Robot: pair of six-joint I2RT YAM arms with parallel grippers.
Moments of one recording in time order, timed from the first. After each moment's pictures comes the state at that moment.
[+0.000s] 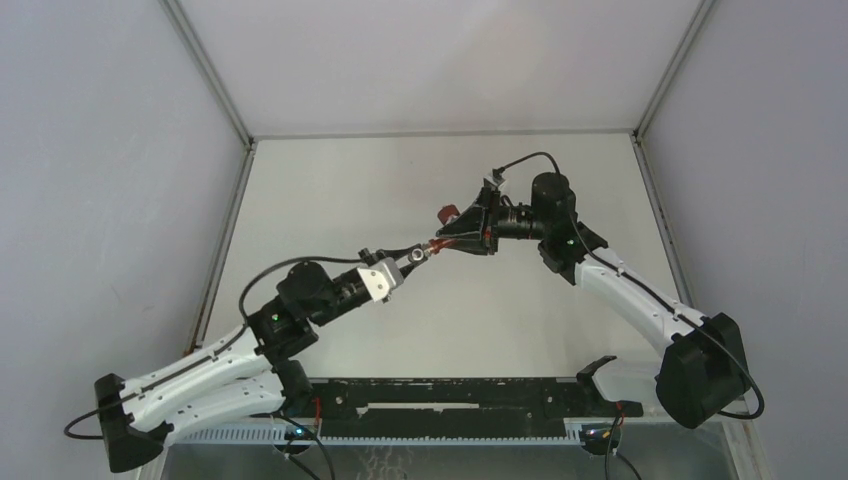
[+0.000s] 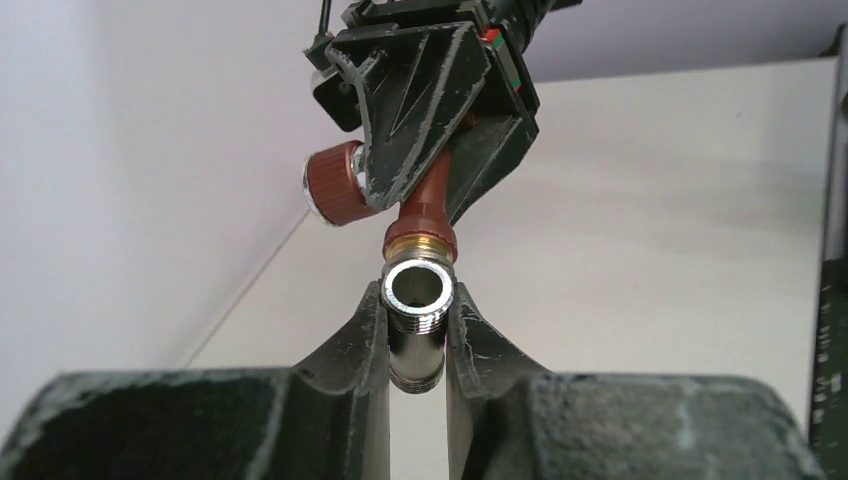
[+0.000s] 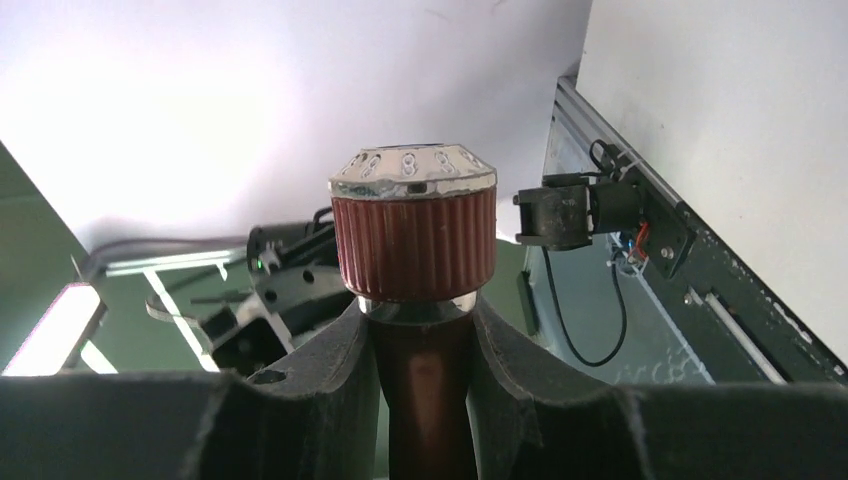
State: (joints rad) left arm -0.97 0.75 0.65 0.17 0.11 0.35; right arm 0.50 1.25 0.91 0.16 -0.92 1.42
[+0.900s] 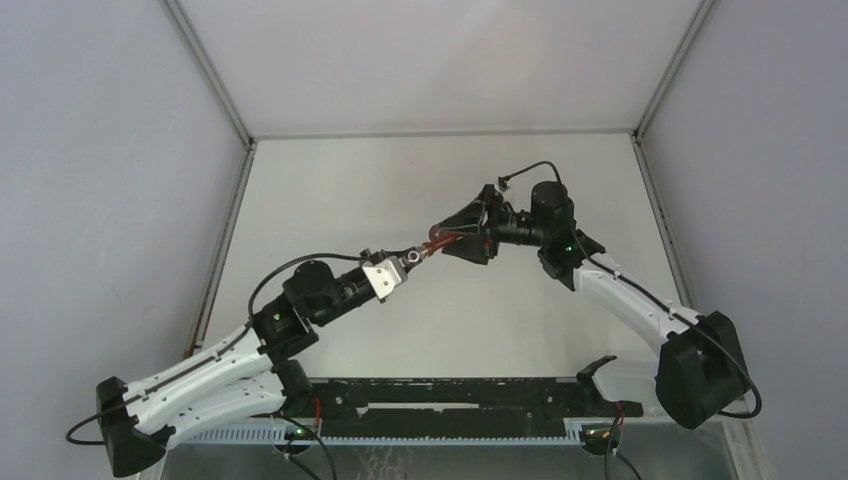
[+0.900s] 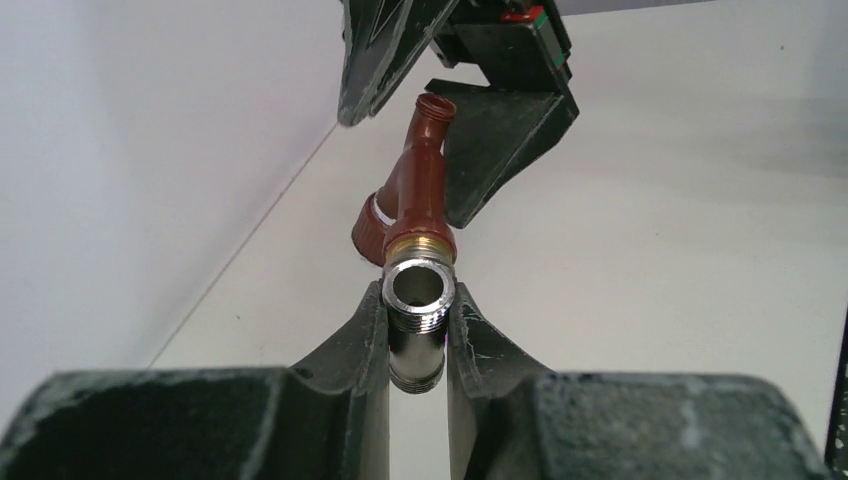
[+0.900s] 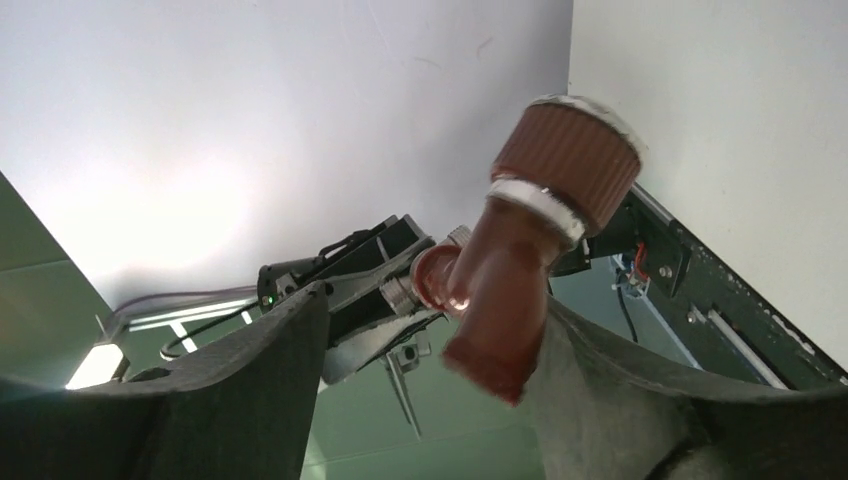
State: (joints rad) left arm -0.96 0.75 0.63 0.11 0.05 0.43; right arm 0.49 1.25 0.84 0.19 -0.83 1.50
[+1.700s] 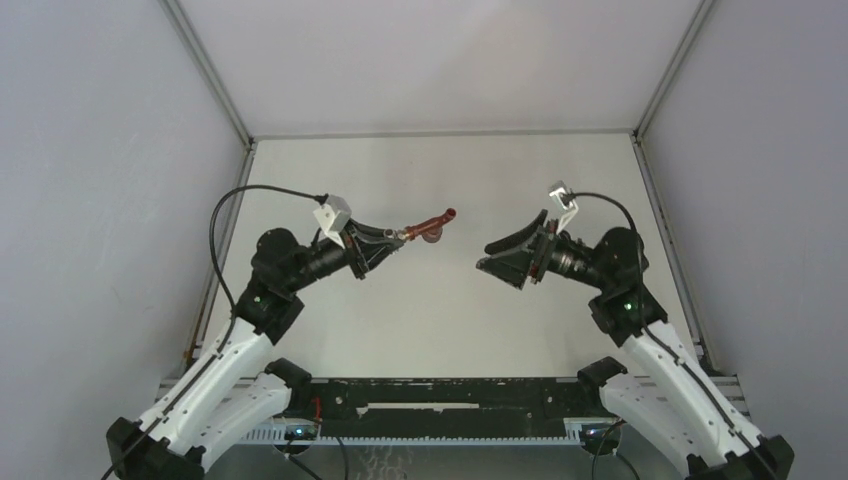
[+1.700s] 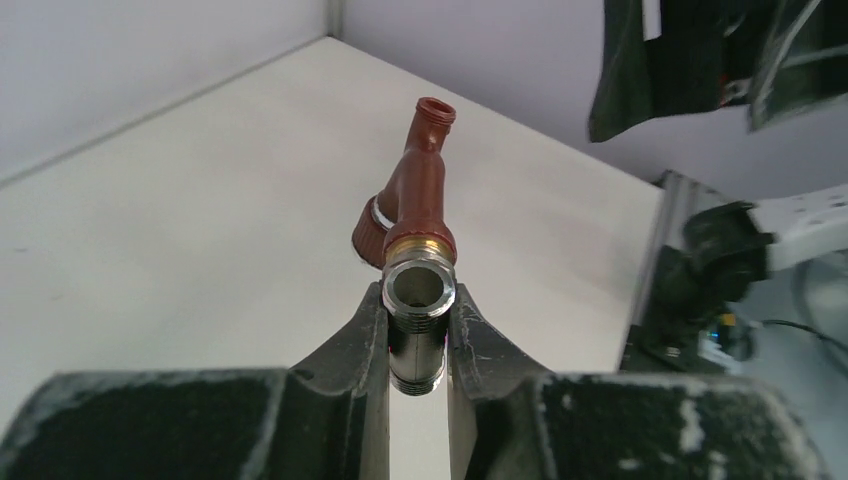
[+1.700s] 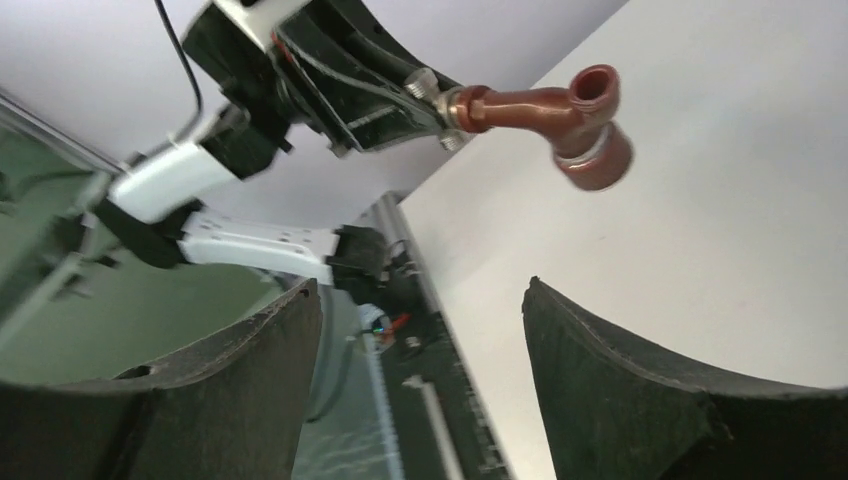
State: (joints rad) left arm -0.52 0.75 0.65 0.15 0.51 -0.15; right arm 0.41 0.77 0.70 0.11 -0.79 0.78
